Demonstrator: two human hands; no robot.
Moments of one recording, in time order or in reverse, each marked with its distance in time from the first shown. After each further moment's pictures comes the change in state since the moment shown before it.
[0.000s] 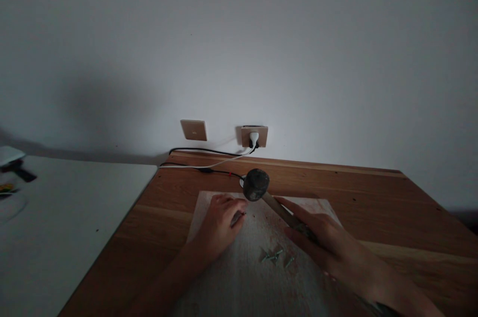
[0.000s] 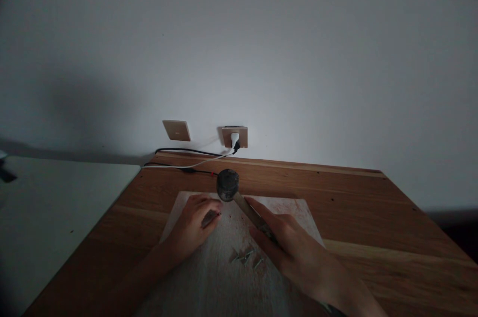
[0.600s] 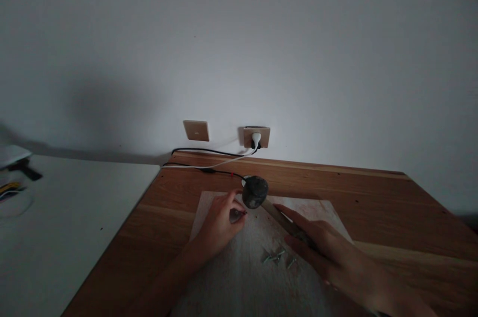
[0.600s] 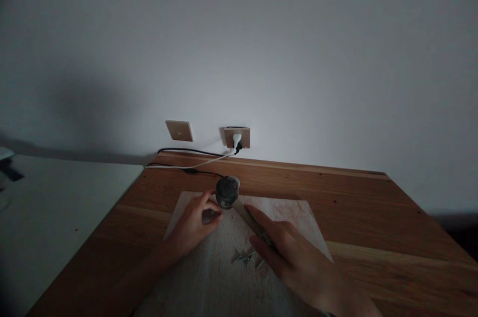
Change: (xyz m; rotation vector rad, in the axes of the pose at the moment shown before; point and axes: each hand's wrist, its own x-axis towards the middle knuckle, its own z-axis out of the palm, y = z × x) left_hand -0.001 -0.005 0.004 -0.159 -0.023 -0.240; right_hand -0.011 0.028 0.022 -0.119 0.029 0.130
